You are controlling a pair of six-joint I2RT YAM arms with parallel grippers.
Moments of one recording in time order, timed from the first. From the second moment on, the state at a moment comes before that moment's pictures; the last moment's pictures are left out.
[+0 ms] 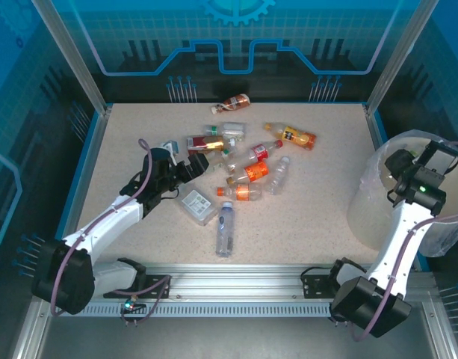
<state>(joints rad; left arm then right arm) -0.32 1.20 0.73 -0.06 0.18 -0.82 -0.61 1.01 1.13 -0.75 -0.11 0.37</state>
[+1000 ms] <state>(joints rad) -0.41 1.19 0.75 -0.42 0.02 -0.92 -0.50 1.02 1.10 -0.69 -0.12 0.44</state>
